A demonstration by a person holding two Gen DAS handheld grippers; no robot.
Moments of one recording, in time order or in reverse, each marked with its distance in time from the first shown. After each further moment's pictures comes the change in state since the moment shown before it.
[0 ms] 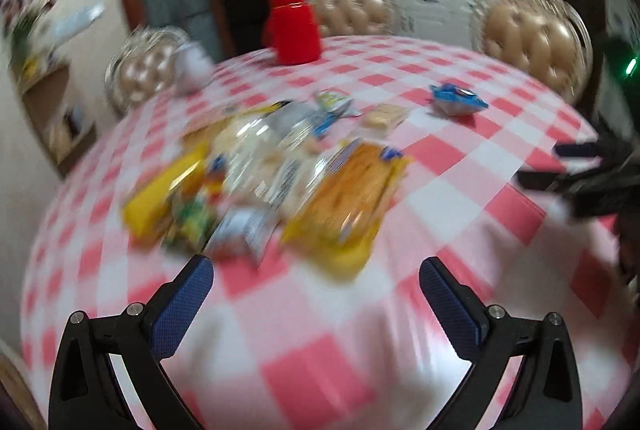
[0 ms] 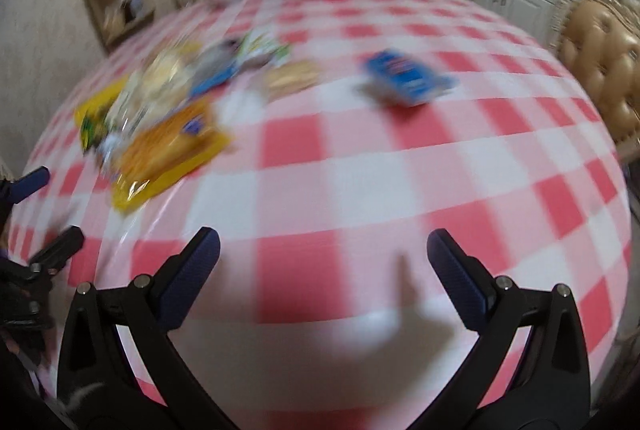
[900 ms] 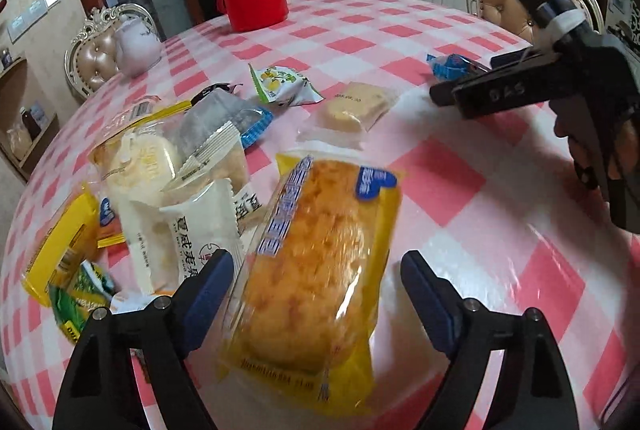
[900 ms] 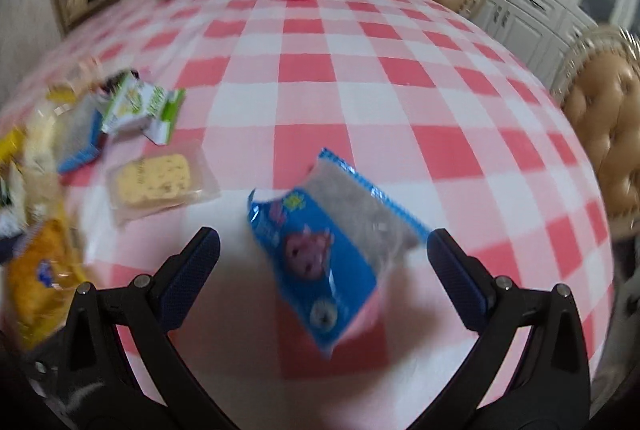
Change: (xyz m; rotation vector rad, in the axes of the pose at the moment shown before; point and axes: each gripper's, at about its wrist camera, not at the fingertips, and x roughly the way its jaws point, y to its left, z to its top) left arm 0.096 -0.032 0.050 -0.013 0.147 -0.074; right arm 0.134 -0.028 0.119 -0.208 0.129 -0.109
